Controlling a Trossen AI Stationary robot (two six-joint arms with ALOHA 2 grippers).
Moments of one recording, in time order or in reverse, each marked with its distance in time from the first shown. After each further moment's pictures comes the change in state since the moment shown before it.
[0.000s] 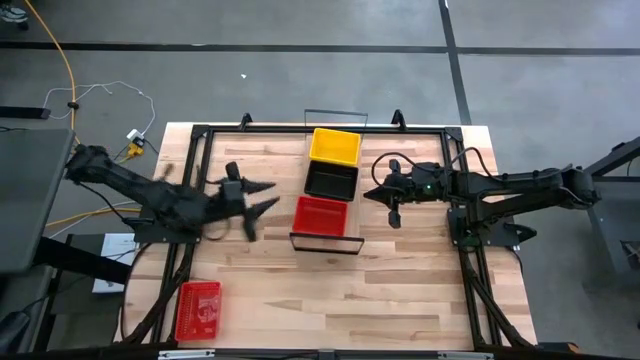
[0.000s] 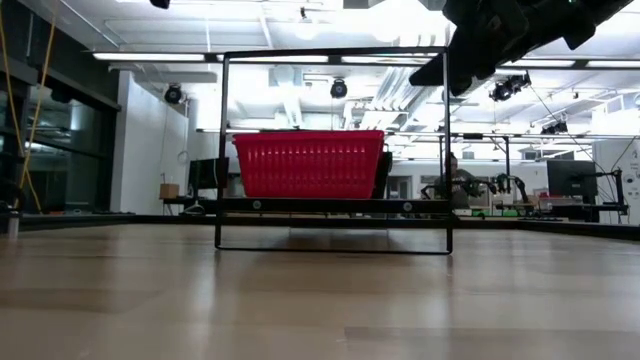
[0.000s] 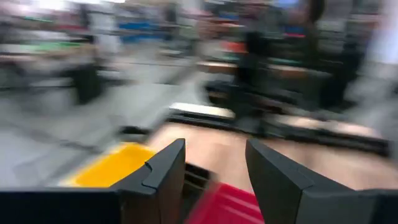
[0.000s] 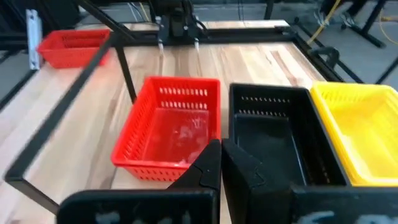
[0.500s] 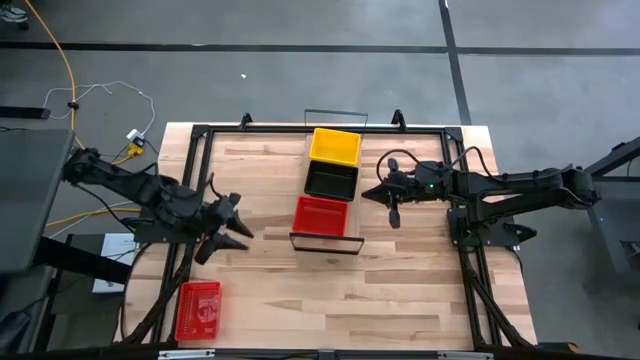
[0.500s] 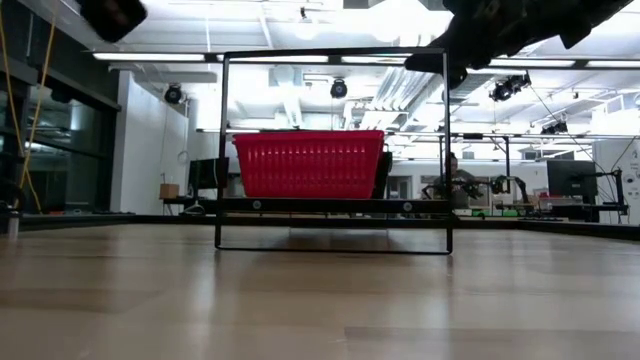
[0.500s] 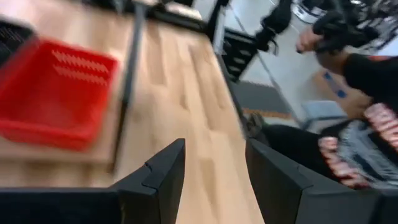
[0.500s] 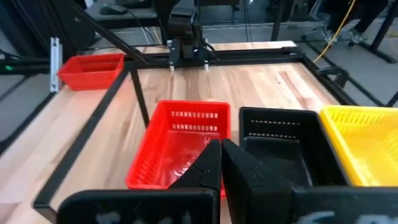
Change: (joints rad) left arm 0.017 -0.229 -0.022 -0.535 0.787 -0.372; right arm 0.000 0.000 0.000 0.085 -0.042 0.014
